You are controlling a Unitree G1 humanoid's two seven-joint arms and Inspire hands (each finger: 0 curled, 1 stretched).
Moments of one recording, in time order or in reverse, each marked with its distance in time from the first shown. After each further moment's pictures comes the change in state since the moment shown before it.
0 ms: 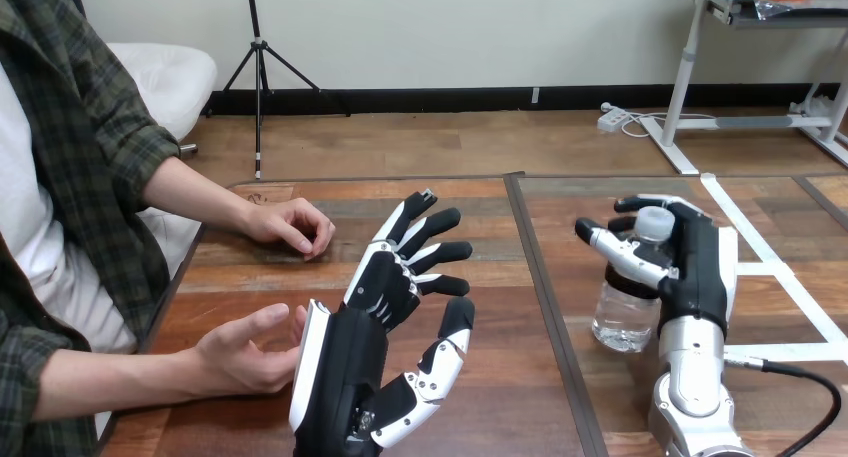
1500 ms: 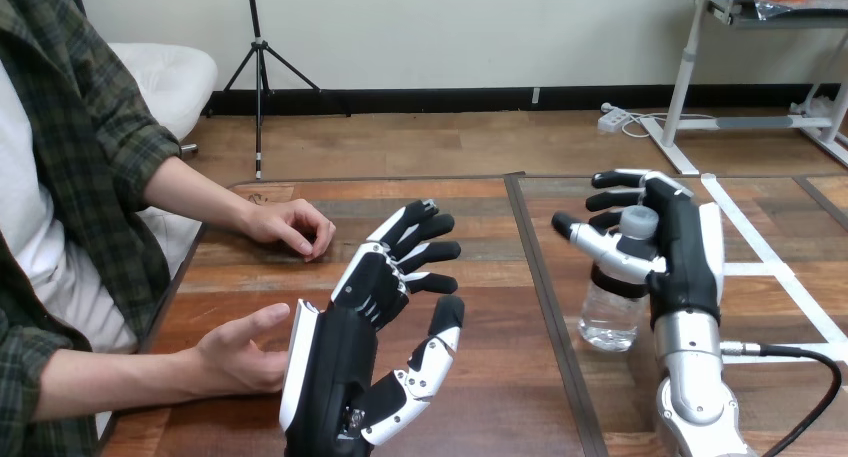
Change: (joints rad) left arm 0.001 0.000 0.023 0.000 -0.009 0.001 -0.007; right arm 0.034 -0.020 0.051 -0.043 -0.059 -0.099 0.061
